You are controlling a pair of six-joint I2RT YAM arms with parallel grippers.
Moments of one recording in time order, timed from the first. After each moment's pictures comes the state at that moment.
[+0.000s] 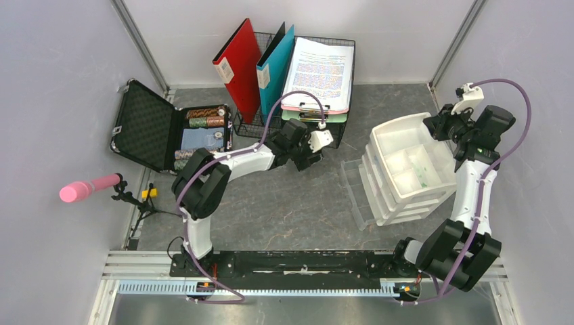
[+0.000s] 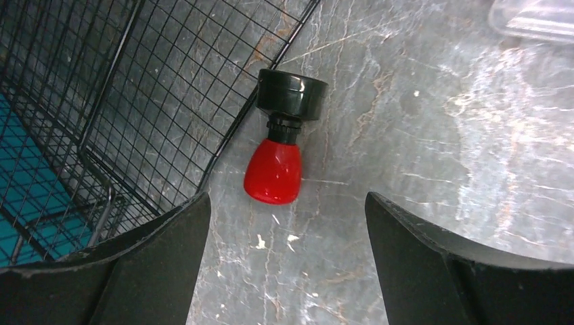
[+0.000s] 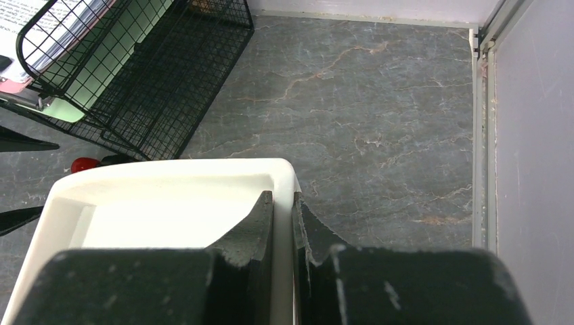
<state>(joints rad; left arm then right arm) -0.73 1.90 1.25 -0.06 0.08 0.51 -0.50 1.24 1.03 -0.23 -0.72 -0.16</state>
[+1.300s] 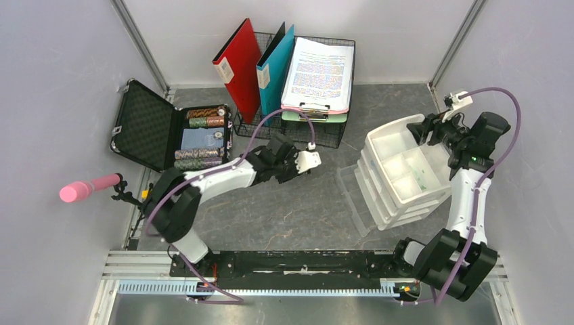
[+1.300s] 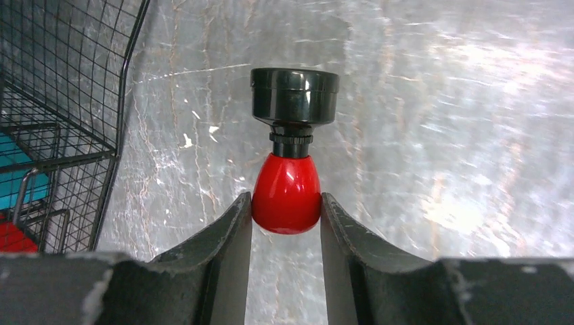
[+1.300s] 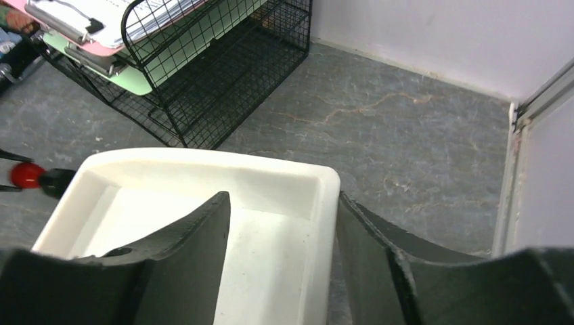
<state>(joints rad) -0.75 1.69 1.04 -0.19 0.11 0.60 -0.49 1.17 0.95 -0.14 -0.88 -0.25</state>
